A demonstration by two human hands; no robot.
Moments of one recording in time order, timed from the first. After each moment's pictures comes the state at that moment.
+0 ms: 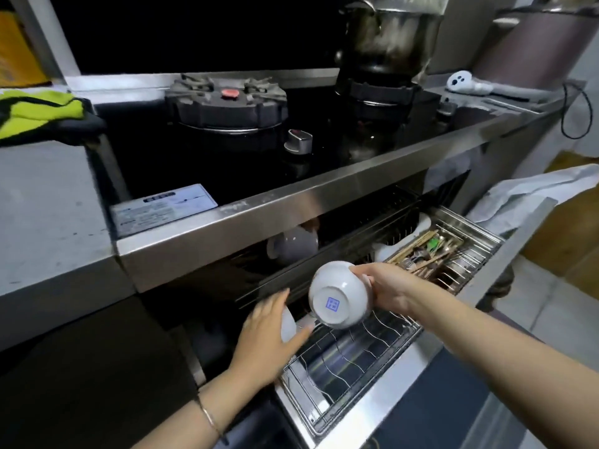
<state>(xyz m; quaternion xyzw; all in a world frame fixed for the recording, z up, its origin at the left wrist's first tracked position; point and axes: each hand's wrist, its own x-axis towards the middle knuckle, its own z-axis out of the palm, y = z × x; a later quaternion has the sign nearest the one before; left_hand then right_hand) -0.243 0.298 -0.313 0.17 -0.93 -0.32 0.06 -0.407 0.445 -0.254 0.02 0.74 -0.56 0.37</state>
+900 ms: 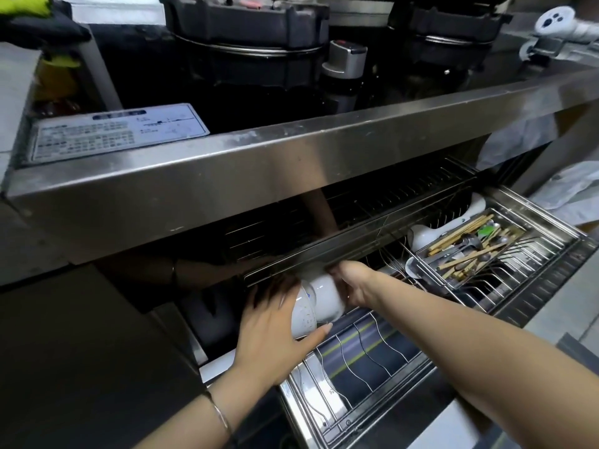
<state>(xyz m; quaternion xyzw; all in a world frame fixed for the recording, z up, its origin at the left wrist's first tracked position) -0.270 0.283 -0.398 0.19 -0.96 -0.14 0.13 -0.445 0.350 -0.390 0.07 0.76 -0.49 0.43</state>
